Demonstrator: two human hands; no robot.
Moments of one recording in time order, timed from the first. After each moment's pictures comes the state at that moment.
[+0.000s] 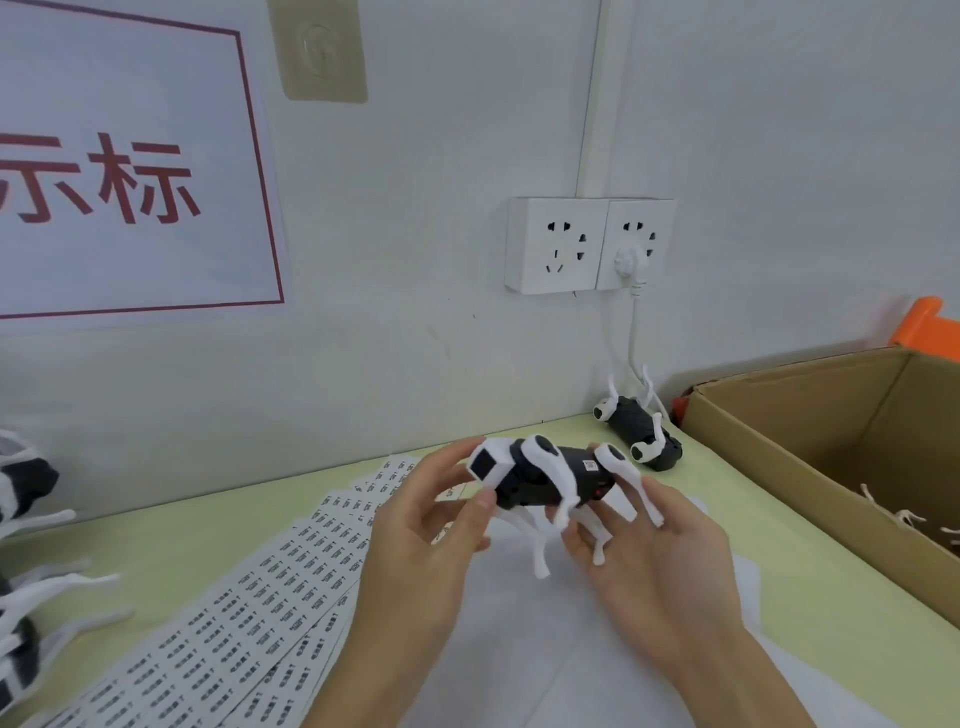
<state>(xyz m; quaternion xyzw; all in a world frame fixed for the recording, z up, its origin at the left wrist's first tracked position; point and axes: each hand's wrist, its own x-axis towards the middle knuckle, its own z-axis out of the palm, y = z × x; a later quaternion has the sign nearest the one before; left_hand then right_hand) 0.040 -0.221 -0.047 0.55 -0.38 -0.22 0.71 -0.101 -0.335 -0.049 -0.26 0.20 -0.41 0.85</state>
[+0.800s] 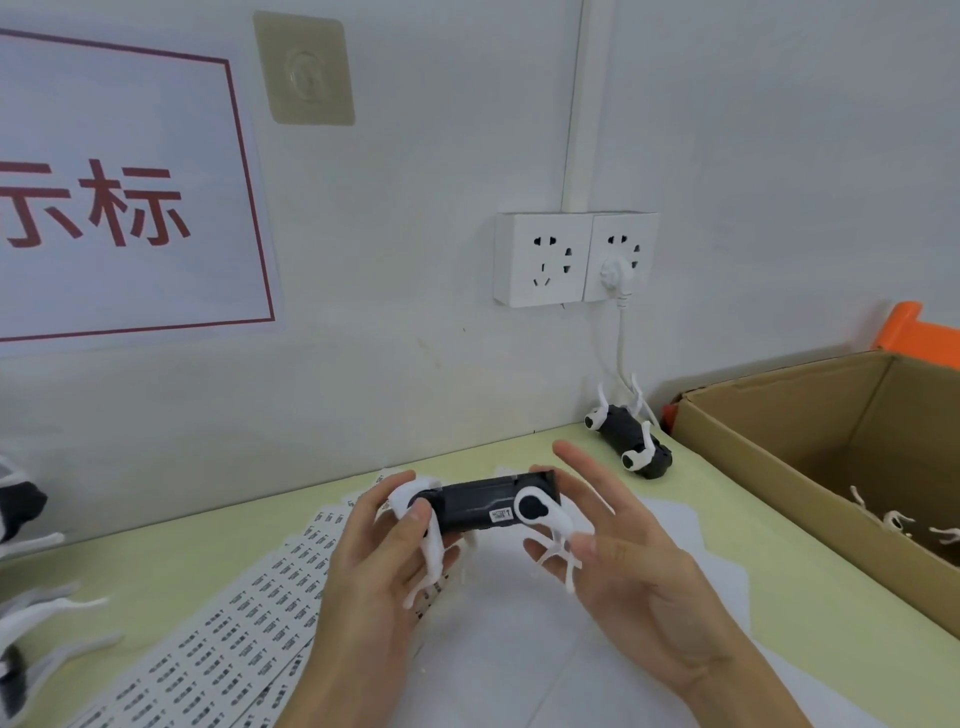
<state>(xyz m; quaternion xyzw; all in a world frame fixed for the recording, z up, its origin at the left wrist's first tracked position) 0.056 -0.213 -0.059 0.47 -0.22 -0.34 0.78 -0.104 -0.338 -0.054 -0.50 0.09 -0.32 0.80</state>
